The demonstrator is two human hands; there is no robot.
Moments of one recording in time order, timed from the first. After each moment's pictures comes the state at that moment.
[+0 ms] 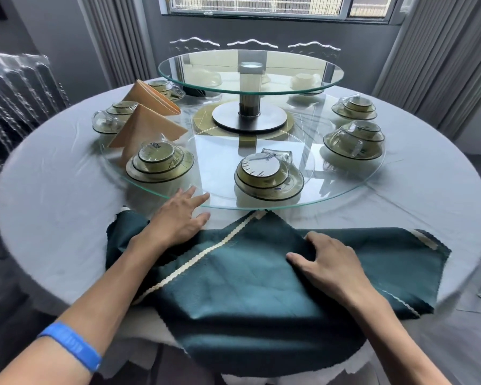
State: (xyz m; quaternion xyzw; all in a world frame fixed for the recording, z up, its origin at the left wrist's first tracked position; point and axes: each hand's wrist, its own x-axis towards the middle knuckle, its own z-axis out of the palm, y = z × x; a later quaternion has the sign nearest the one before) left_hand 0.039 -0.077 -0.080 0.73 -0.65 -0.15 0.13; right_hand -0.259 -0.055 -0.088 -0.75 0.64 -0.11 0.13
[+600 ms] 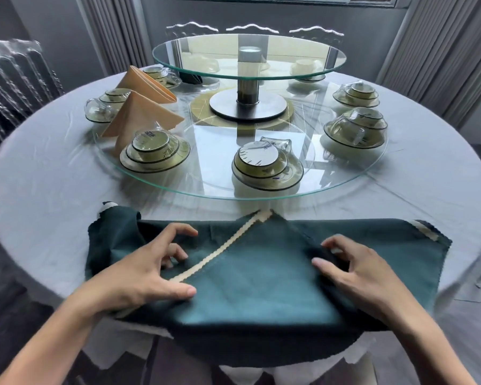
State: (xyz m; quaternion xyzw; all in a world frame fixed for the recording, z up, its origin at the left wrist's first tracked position) left_hand 0.042 0.038 -0.072 0.63 -0.62 -0.41 0.20; right_hand -0.308 -0.024 -0.081 -0.74 0.59 -0.19 0.25
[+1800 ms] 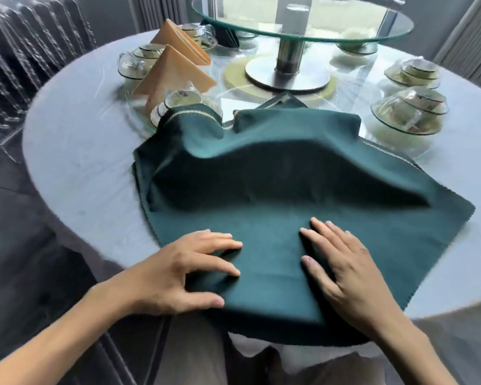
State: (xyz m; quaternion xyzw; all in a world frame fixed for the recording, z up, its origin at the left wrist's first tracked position) left_hand 0.038 0.069 -0.118 0.47 -0.82 -0.23 0.21; right_hand -0.270 -0.019 -0.136 -0.87 0.45 -0.18 0.09
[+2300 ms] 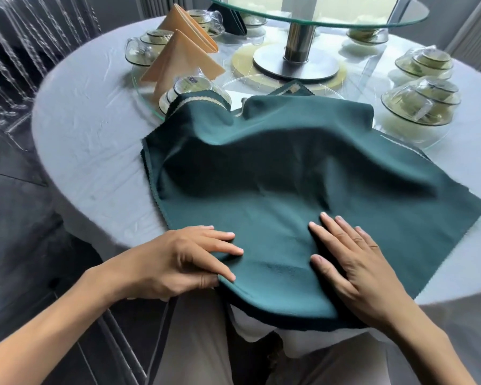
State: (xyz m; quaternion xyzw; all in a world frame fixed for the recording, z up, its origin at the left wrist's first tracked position) left_hand 0.048 0.076 -0.116 0.45 -0.82 -0.28 0.21; right_hand -0.281 -0.009 -0.135 -0.88 0.44 -0.11 0.10
